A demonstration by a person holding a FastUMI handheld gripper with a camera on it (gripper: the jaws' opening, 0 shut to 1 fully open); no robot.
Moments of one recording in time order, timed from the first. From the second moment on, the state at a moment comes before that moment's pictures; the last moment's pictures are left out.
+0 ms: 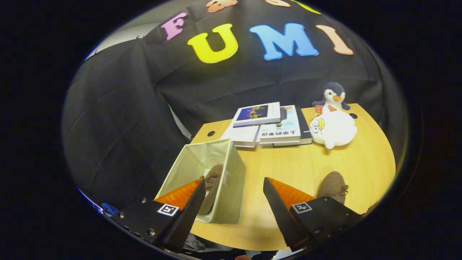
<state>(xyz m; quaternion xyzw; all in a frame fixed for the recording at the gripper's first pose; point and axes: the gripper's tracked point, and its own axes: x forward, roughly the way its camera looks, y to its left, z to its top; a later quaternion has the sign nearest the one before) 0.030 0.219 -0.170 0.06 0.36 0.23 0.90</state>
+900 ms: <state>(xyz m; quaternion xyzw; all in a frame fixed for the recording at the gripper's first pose) 0.031 0.008 -0.261 -0.03 0.39 0.06 0.92</state>
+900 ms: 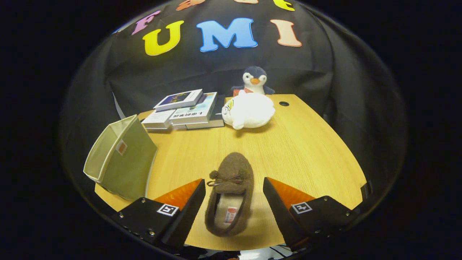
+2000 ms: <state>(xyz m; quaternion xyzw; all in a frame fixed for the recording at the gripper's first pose) 0.022 -0.013 -0.348 0.01 0.50 0.02 0.87</state>
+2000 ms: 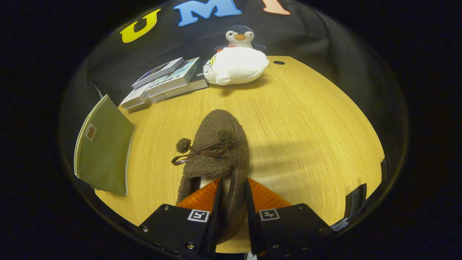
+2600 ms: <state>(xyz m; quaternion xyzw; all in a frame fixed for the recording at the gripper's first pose) 0.032 0.042 -0.290 0.15 0.50 0.04 0.85</state>
